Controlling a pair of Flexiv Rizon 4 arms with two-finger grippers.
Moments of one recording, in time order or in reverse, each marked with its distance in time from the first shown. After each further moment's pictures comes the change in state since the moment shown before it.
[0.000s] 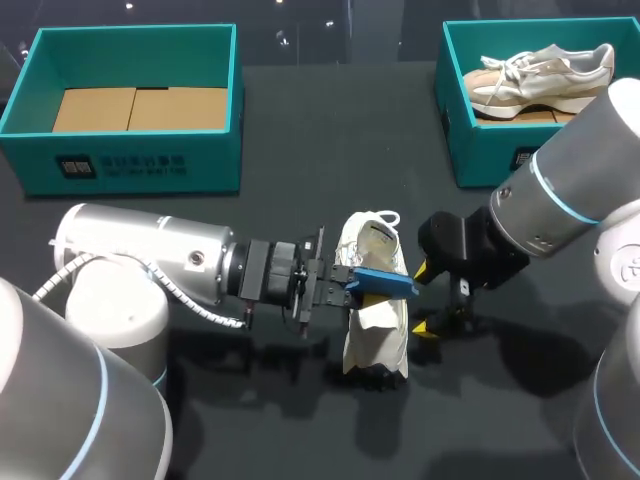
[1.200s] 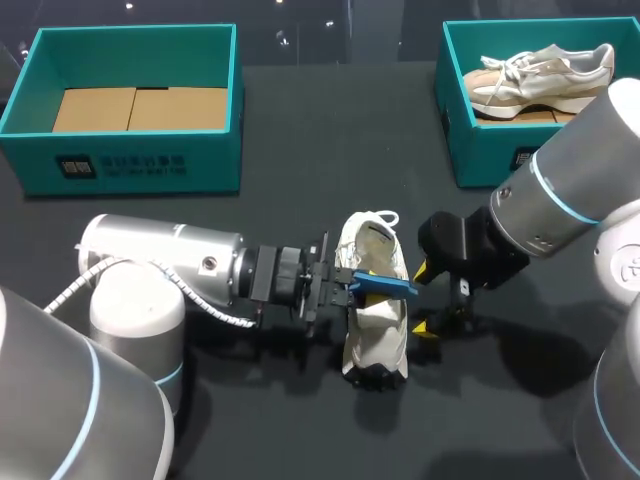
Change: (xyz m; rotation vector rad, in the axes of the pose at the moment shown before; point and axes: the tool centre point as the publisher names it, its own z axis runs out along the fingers) left arm -0.006 0.048 0.006 0.021 -0.012 0.006; right arm 0.000 0.000 0.000 0.000 0.000 0.000
